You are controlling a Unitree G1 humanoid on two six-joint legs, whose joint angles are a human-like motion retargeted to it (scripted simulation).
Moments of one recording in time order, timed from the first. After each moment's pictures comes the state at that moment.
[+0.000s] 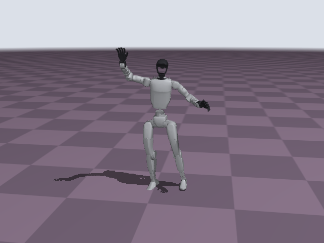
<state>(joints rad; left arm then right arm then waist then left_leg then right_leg) -0.06 0.88 0.19 0.49 -0.37 -0.21 0.25 -1.50 -1.60 0.79 0.51 0.00 -0.03 -0.70 0.16 -0.10 0.01 0.08 0.17 0.10 0.06 -0.13 -0.25 -0.01 -0.04 -0.28 0.06 -0.01 0.26</state>
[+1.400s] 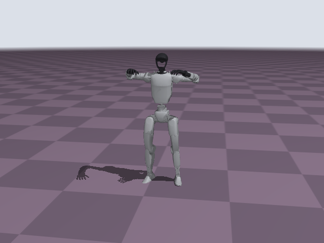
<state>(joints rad) 0.21 1.56 0.52 -0.38 -0.31 -0.38 0.00 0.71 -1.51 -1.01 -0.45 0.01 -0.19 0.00 0.13 -0.04 0.00 0.11 0.09 0.34 -0.02 -0.10 -0.26 0.02 -0.13 -0.23 0.05 -0.01 0.26</state>
